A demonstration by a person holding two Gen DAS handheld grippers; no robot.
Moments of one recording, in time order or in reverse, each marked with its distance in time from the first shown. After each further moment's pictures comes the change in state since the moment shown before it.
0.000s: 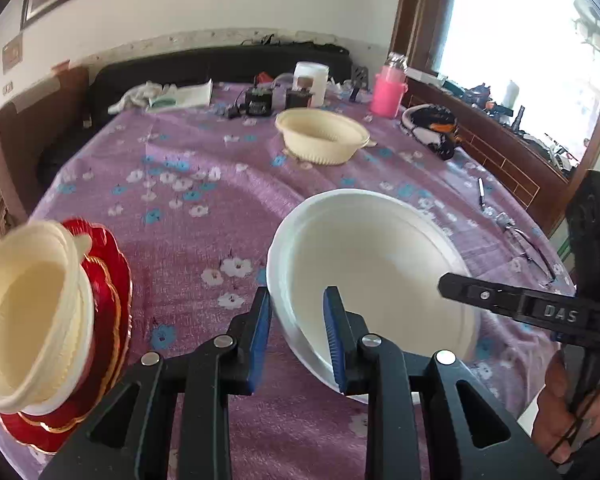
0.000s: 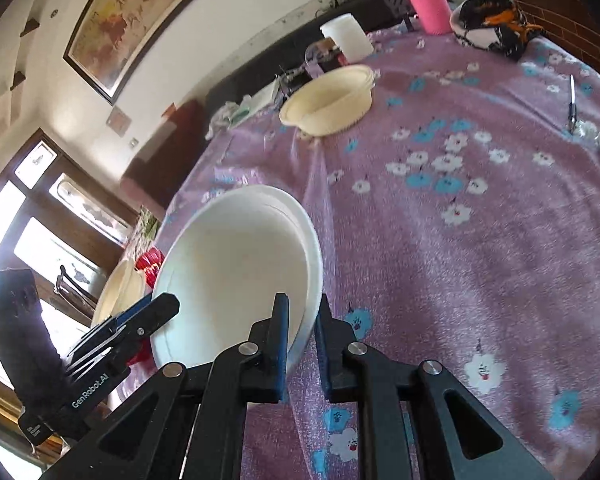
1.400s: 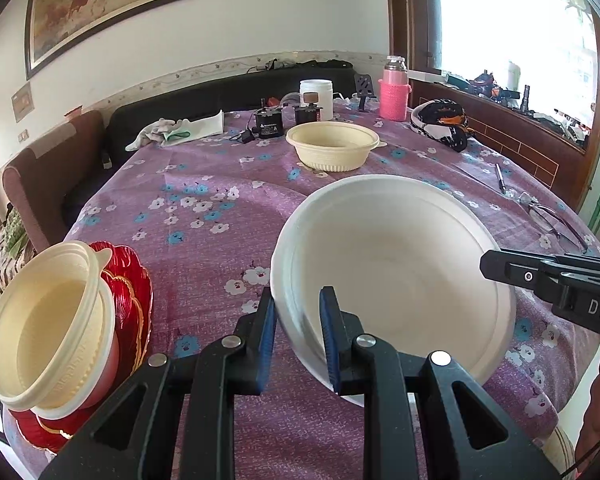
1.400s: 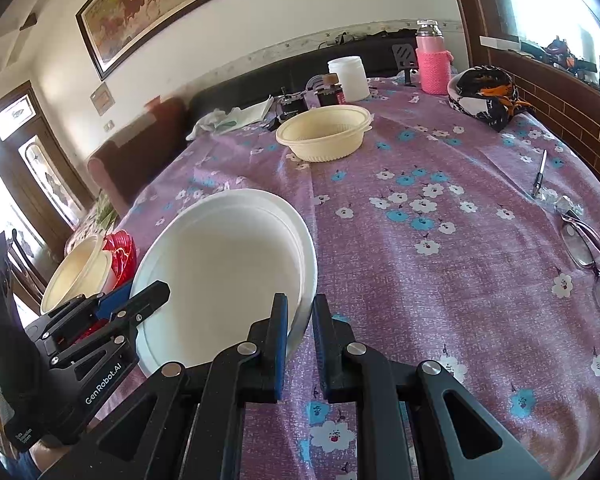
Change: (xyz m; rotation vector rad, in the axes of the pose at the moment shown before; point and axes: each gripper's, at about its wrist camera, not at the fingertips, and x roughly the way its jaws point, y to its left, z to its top) left arm -0.005 -0.015 -0.019 0.128 -0.106 0.133; right arm -0.013 0.035 -0.018 -0.194 -0.115 -0.216
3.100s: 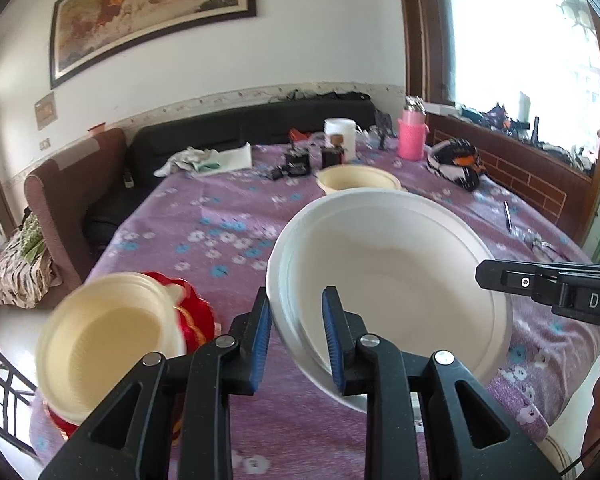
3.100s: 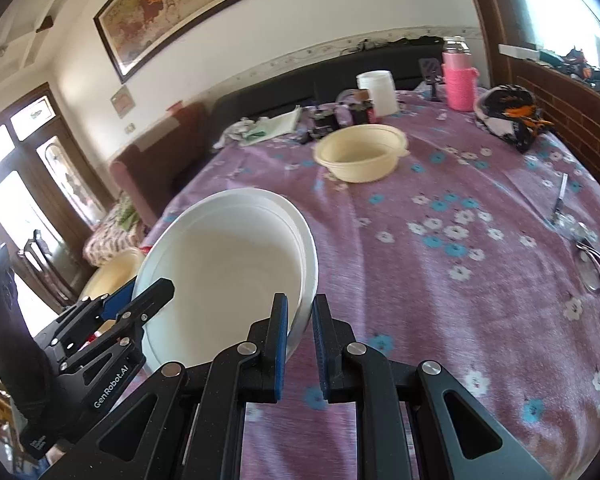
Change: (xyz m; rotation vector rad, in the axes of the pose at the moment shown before) left arm -0.046 0.036 0.021 -0.043 -0.113 0.054; right arm -0.020 0.034 0.022 -0.019 -0.011 0.087
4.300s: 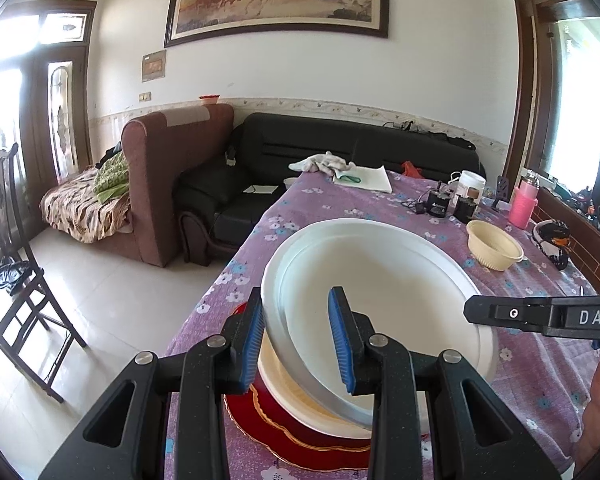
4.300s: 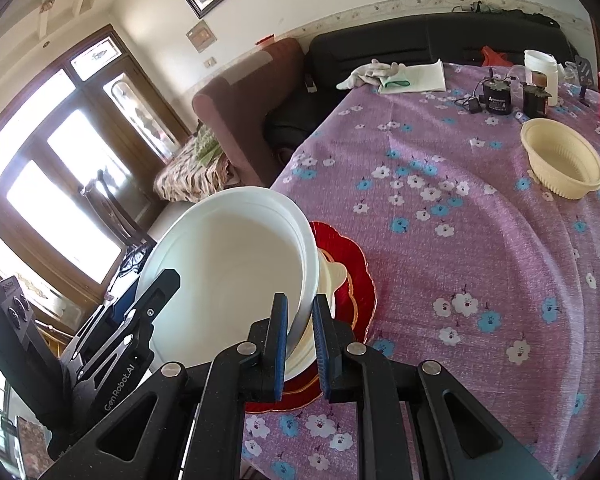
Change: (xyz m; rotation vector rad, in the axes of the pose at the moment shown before) left arm -0.042 0.172 -0.025 -0.292 -0.044 0.245; right arm 0.105 0.166 0.033 -0.140 0.230 0.262
